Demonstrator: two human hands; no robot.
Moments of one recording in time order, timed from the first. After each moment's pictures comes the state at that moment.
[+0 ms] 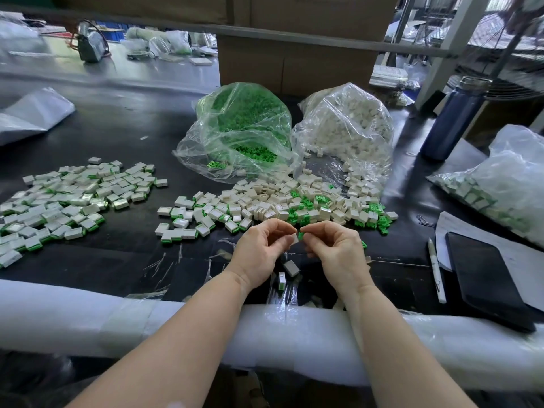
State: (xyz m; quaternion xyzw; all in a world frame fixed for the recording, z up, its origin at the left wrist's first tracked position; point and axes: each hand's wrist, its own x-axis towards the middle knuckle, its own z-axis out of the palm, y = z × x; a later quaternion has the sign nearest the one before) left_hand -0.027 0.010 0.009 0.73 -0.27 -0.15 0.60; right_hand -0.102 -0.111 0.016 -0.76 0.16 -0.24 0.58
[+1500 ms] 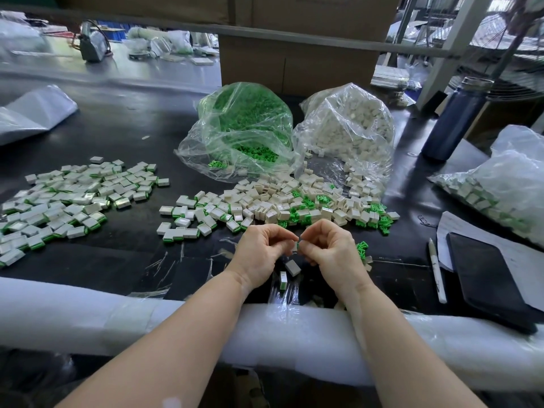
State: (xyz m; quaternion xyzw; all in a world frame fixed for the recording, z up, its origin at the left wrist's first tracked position) left_hand -0.029 0.013 0.012 0.73 -0.27 -0.16 0.61; right_hand -0.103 -0.108 0.018 -0.78 0.14 -0.18 0.58
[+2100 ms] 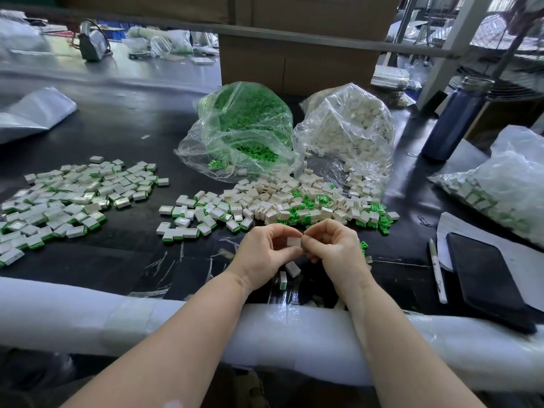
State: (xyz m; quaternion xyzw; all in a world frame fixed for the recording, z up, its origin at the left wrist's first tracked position) left_hand -0.032 0.013 0.014 0.73 -0.30 -0.16 0.59; right_hand -0.100 -0.113 0.015 -0.73 0.15 -0.20 0.64
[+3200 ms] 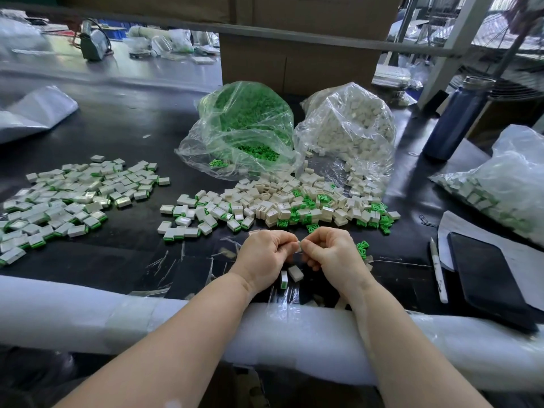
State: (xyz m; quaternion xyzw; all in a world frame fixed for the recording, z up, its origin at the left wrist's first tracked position) left_hand -0.030 0.012 0.004 0.81 -0.32 -0.11 0.49; right_hand -0.101 -0.111 0.019 -0.79 0.18 -0.12 0.57
